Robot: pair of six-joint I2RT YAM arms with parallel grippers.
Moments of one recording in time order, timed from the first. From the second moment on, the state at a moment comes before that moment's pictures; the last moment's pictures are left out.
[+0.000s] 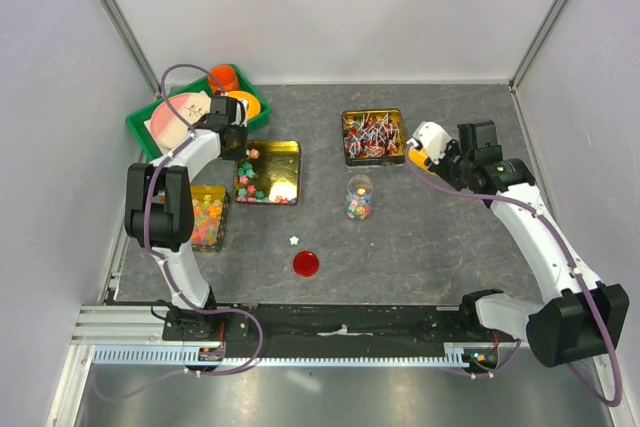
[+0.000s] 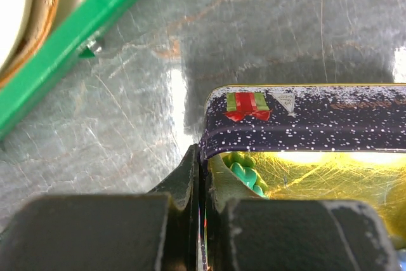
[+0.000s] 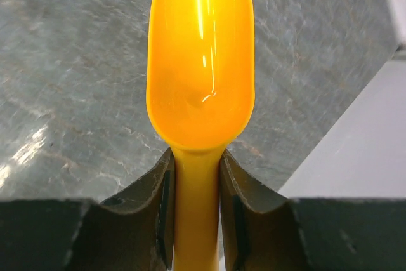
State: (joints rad) left arm -0.11 1.85 1.30 -0.41 -0.05 -0.02; right arm 0.24 1.18 1.10 -0.75 -0.02 -0.74
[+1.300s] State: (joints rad) left arm -0.11 2.14 1.61 -0.50 -0.10 -0.01; right arm -0.05 1.55 0.83 -0.13 -0.08 -0.43
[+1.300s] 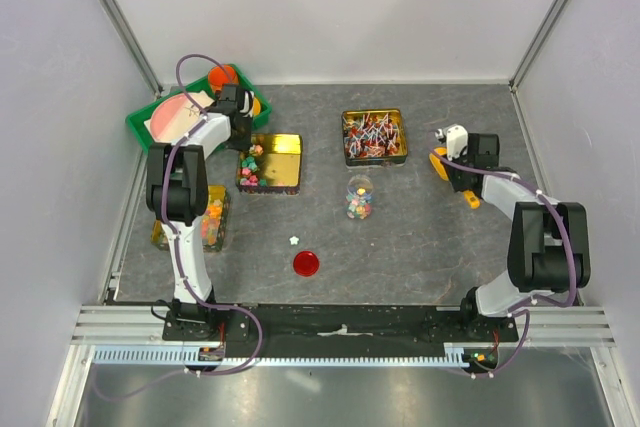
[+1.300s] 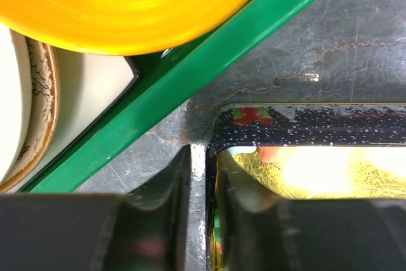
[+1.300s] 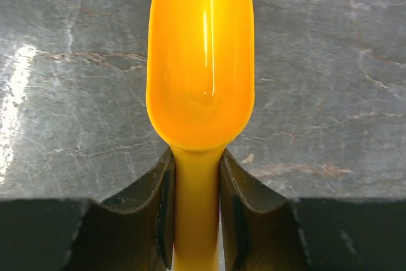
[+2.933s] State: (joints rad) left arm -0.11 1.23 1.05 -0.55 0.08 0.07; right arm 0.63 1.09 1.08 -0.67 -0.28 -0.55
